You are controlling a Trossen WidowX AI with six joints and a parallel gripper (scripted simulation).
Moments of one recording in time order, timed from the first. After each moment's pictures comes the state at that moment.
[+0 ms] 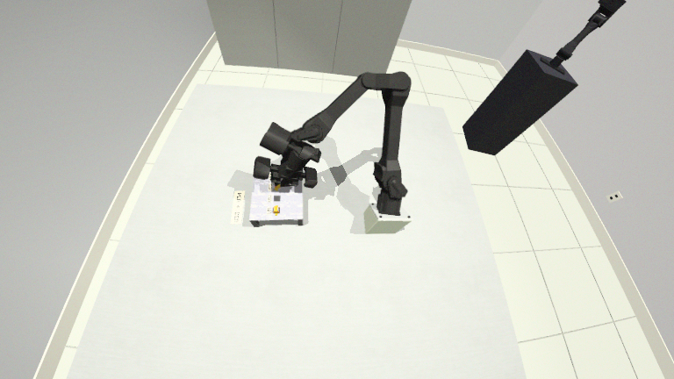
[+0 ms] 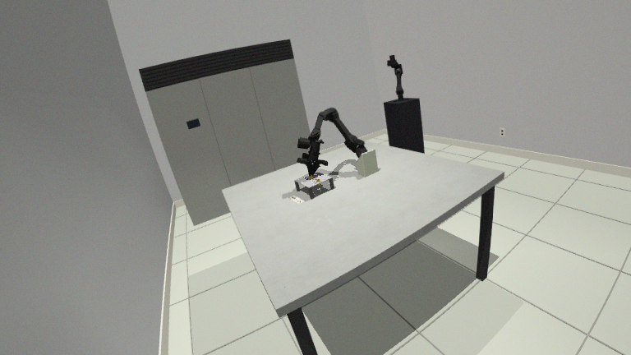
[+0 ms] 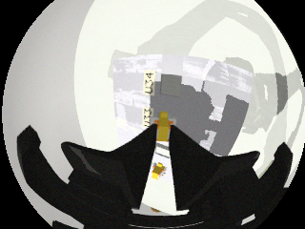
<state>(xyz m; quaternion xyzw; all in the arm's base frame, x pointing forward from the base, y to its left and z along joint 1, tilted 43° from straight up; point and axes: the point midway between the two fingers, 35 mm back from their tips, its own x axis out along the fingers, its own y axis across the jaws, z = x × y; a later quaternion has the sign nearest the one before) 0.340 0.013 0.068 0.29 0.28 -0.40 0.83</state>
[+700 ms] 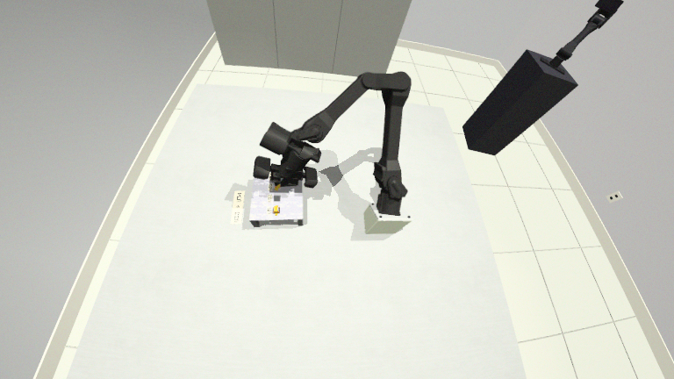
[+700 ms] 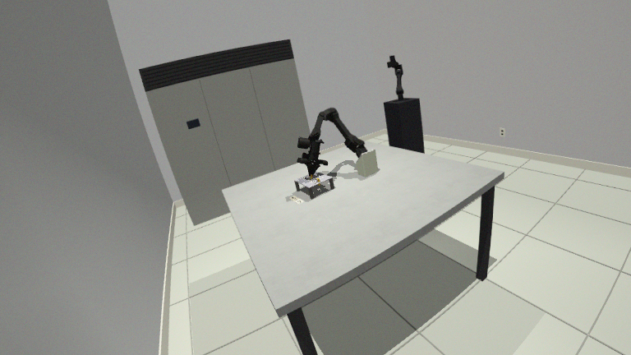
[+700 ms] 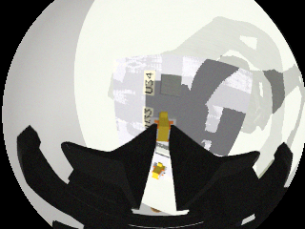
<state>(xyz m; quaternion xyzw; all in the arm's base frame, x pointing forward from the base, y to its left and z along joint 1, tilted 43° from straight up) 0.340 0.014 0.068 0.29 0.27 -0.40 0.83</state>
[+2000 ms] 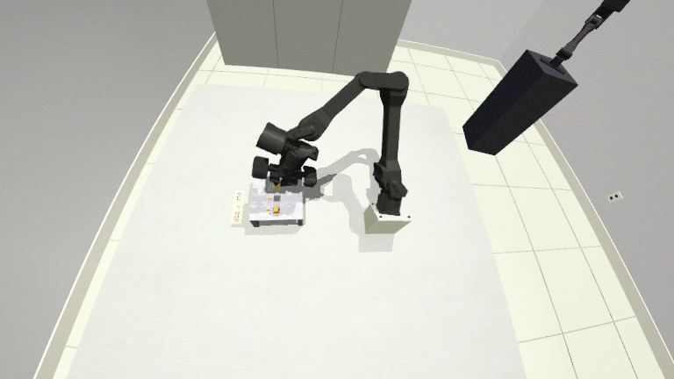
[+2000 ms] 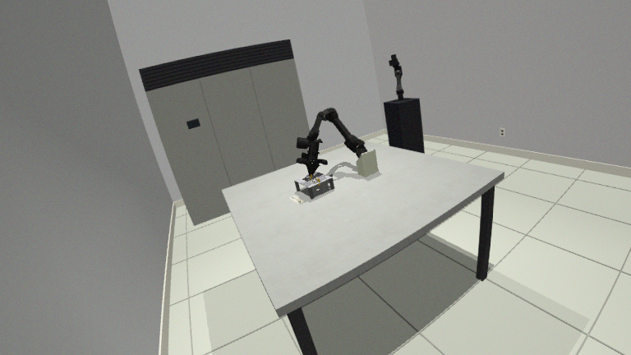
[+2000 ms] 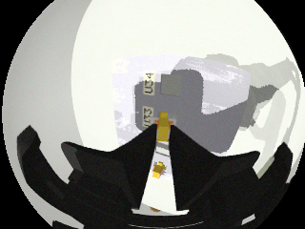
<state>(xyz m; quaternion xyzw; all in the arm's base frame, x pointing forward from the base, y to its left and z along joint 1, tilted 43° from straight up) 0.341 0.015 0.069 0.29 0.28 -0.41 0.82</state>
